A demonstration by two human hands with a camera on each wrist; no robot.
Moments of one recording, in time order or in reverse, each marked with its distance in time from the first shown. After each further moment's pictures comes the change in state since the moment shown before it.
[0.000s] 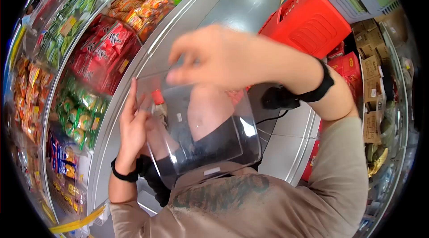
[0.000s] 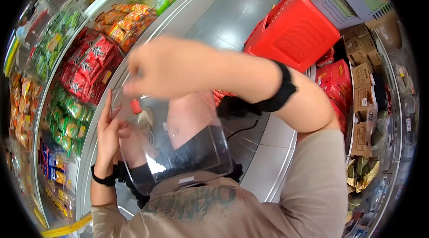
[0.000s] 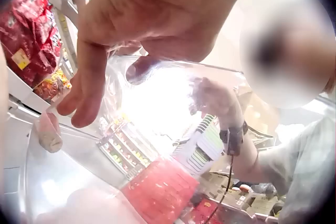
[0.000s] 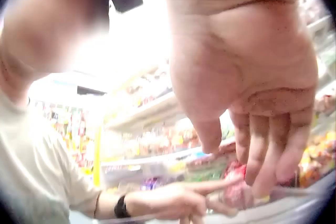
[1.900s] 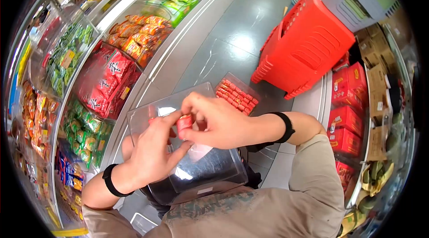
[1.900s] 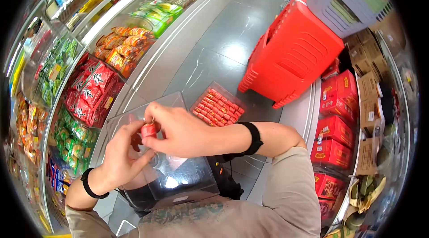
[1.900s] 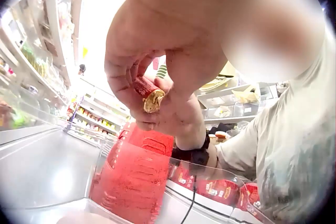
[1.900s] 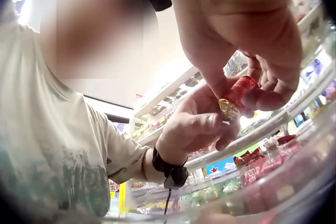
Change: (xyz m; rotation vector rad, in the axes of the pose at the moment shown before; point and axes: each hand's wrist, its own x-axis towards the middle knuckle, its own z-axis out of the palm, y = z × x) left_hand 0.003 0.086 0.061 0.771 -0.402 0.537; right_hand -0.033 0.063 0.065 0.562 0.163 -0.087
